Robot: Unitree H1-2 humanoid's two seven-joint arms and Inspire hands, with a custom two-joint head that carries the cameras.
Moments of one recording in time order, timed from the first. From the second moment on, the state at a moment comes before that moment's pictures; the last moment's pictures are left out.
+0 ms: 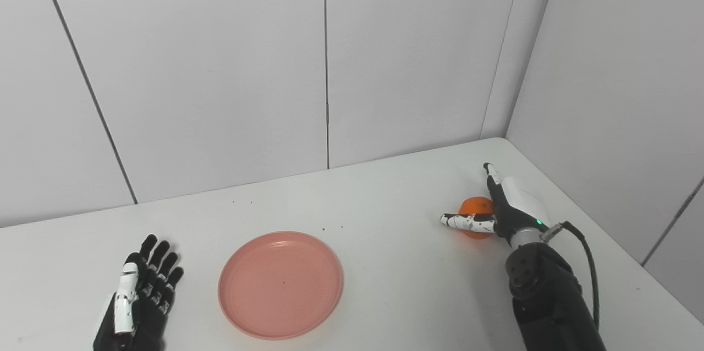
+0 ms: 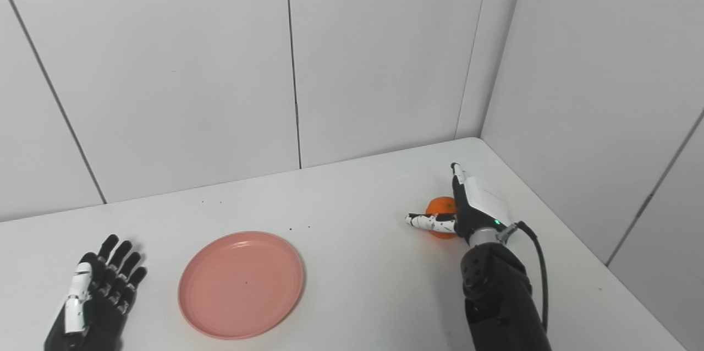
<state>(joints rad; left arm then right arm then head) -0.28 0.04 0.09 0.11 -0.32 0.25 -0.18 -0.31 -0.28 -0.25 -0.04 -0.94 0.47 0.28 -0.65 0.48</state>
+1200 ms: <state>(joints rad) -0.28 0.05 0.09 0.11 -0.33 0.25 -0.17 -0.34 -0.30 -0.29 -0.01 -1.00 0.47 0.42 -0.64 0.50</state>
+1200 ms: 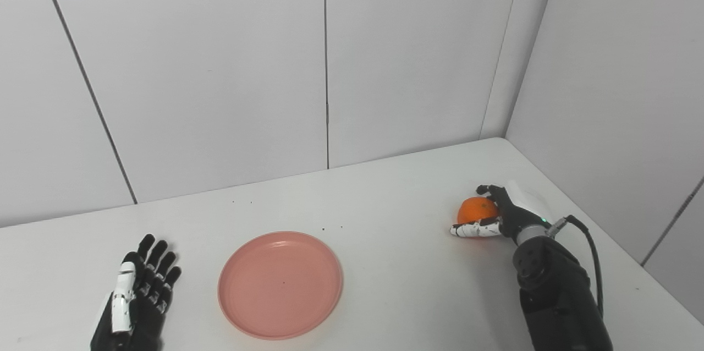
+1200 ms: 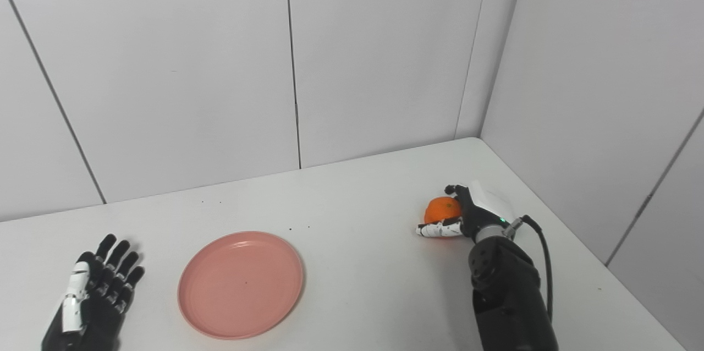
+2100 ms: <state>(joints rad) -0.28 0.04 0.09 0.09 -0.33 0.26 -0.16 -0.33 -0.27 -0.25 -0.16 -0.84 0.48 0.36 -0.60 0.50</state>
